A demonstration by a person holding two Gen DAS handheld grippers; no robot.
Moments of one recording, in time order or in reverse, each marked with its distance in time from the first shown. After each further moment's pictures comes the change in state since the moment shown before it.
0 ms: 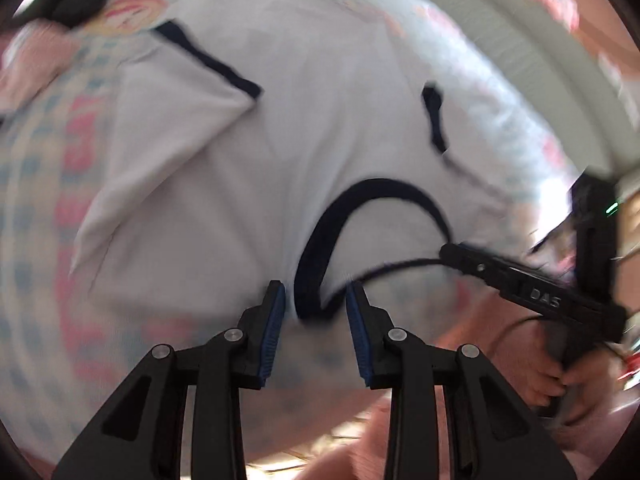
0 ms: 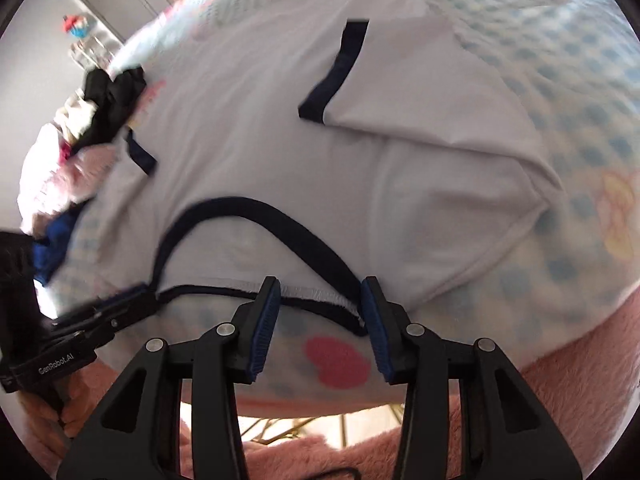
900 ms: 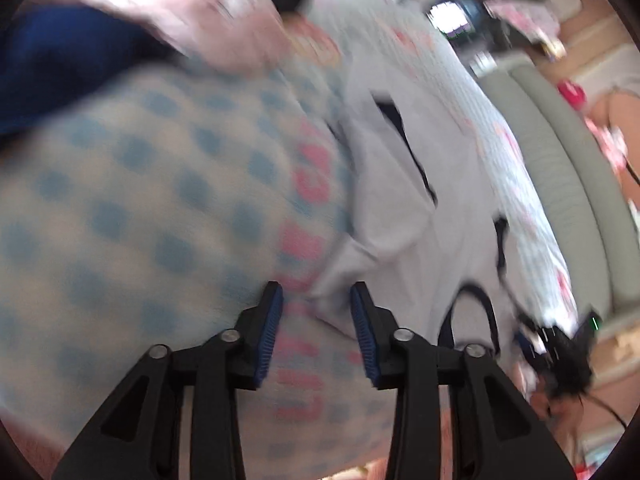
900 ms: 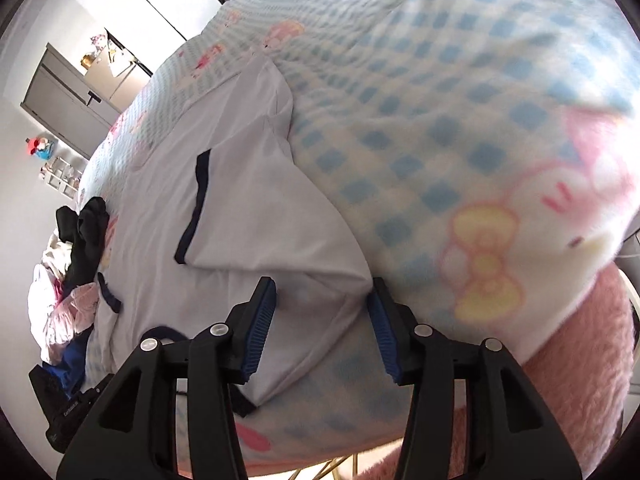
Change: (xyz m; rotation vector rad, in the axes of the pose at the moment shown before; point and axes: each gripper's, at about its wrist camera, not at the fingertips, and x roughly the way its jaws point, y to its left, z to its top) left arm -0.024 0.098 0.001 -0.273 -0.143 0.041; right arm -0.008 -0.085 0.038 0.315 -0.186 -0.047
